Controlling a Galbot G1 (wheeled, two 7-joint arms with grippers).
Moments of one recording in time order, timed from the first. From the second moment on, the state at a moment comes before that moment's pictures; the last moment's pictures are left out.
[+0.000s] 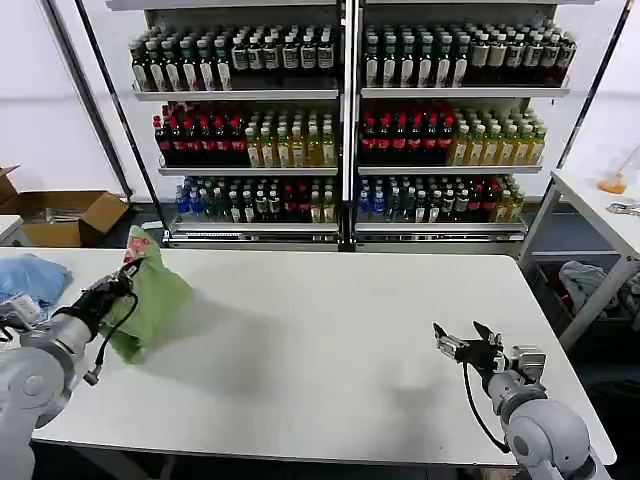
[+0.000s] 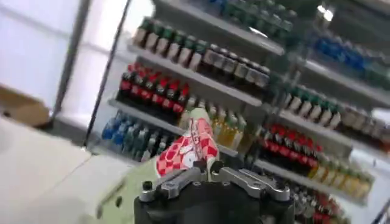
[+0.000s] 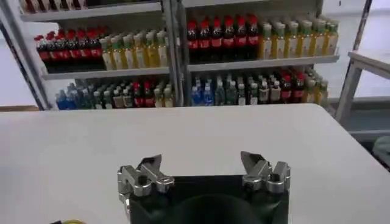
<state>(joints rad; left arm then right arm) 1.14 -0.89 -0.70 -1.98 -1.12 0.52 -0.22 -1.29 1.02 0.52 2.07 0.69 -0.57 0.23</state>
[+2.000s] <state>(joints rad) 1.20 -1.17 -0.23 -2.07 -0.67 0.29 -0.25 -1.11 1.22 0.24 1.93 0.73 -0.49 0.28</state>
